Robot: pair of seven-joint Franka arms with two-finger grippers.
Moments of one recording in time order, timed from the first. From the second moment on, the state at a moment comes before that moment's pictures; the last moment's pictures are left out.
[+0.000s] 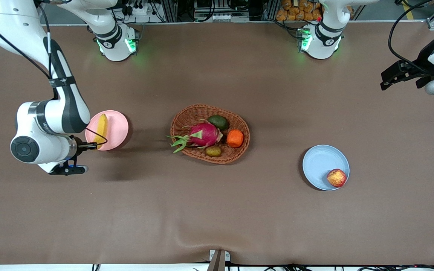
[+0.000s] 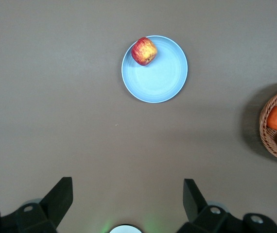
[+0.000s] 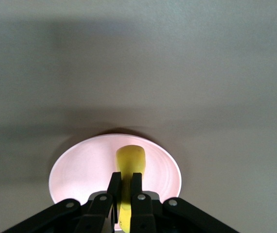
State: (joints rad) left arm 0.01 -0.05 -0.10 -1.56 0.01 1.47 -0.14; right arm 0.01 0.48 0.02 -1.74 -0.08 1.88 0.04
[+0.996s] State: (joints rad) left arm 0.01 -0.05 -0.09 -1.56 -0.01 1.45 -0.16; right arm 0.02 0.50 0.03 -1.75 -0.08 1.89 0.04
